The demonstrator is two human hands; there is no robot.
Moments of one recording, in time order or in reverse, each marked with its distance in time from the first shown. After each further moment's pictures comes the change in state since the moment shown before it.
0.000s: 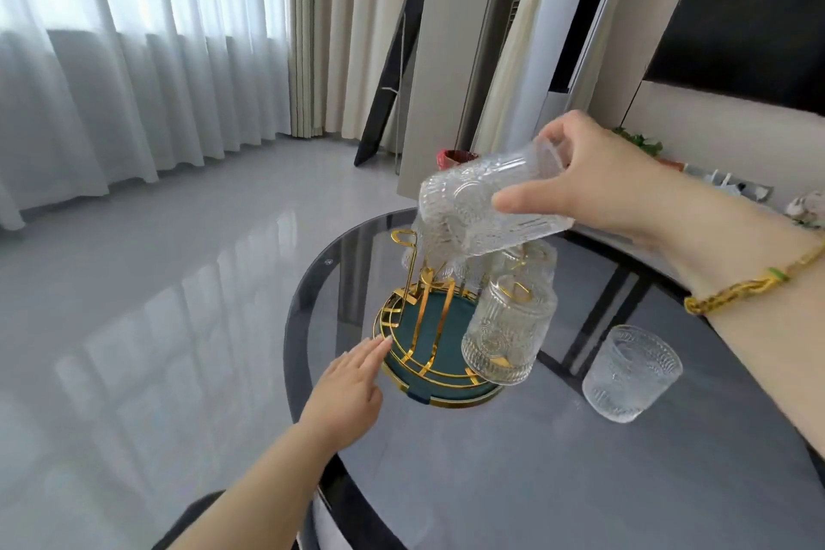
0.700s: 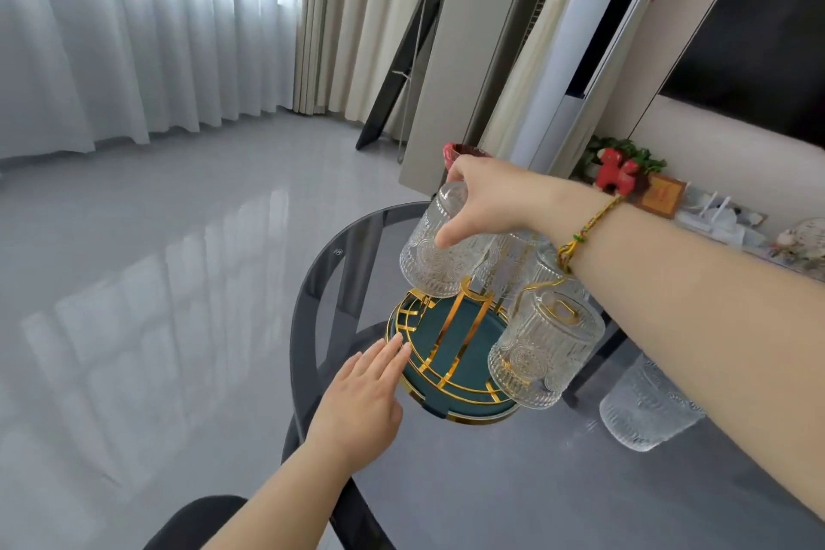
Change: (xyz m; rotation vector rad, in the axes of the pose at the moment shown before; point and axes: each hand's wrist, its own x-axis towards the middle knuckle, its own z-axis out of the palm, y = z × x) left_hand 0.001 -0.008 0.010 0.110 0.045 0.065; right_hand 0.083 -0.028 0.090 -0.495 -0.329 -0.057
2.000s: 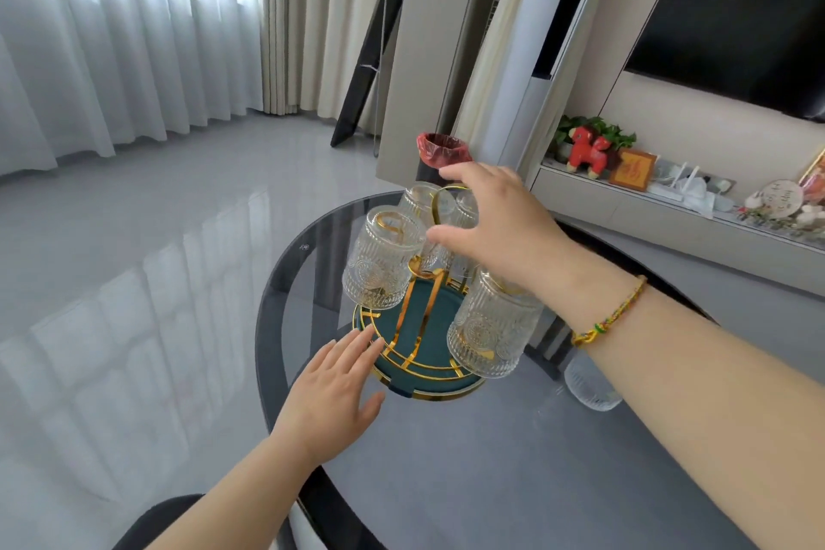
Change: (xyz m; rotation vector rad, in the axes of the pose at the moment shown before) left_hand -0.005 0.008 -0.001 0.107 0.037 0.082; right_hand -0.064 0.036 0.028 0.195 0.431 -0.092
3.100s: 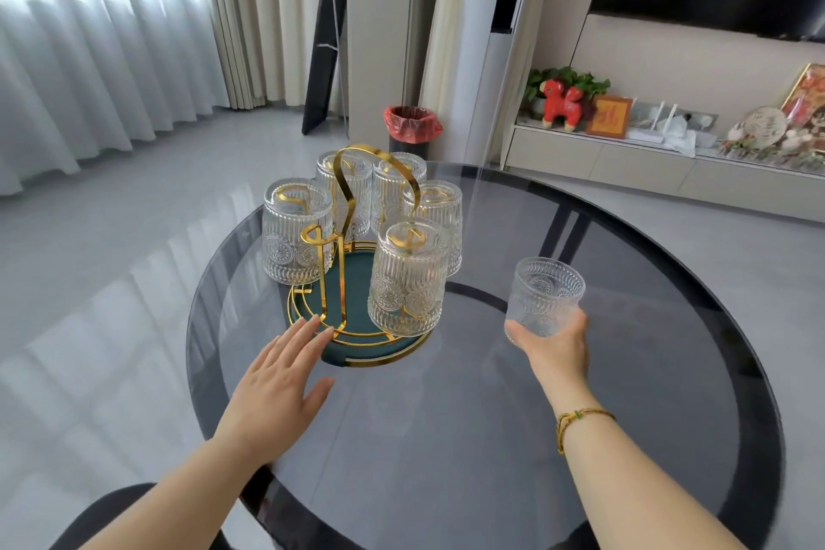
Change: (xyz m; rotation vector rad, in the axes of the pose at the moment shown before) left_hand -0.010 0.035 0.001 0.023 -0.052 -0.062; right_hand -0.148 0.195 0.101 0.569 0.460 0.956
